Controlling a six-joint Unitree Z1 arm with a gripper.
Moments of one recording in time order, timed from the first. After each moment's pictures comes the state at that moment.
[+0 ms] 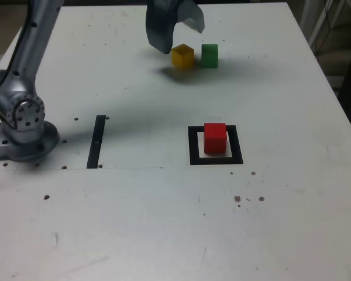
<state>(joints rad) 0.74 2.24 -1.94 1.53 0.02 0.06</state>
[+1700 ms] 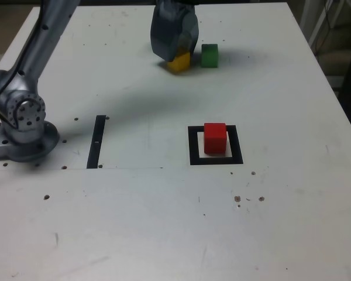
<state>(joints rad) 0.77 2.38 -2.07 1.58 0.02 0.06</state>
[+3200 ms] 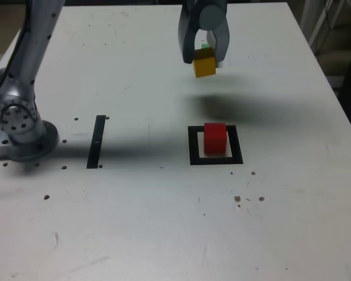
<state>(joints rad) 0.35 2.12 -1.95 1.60 0.01 0.26</state>
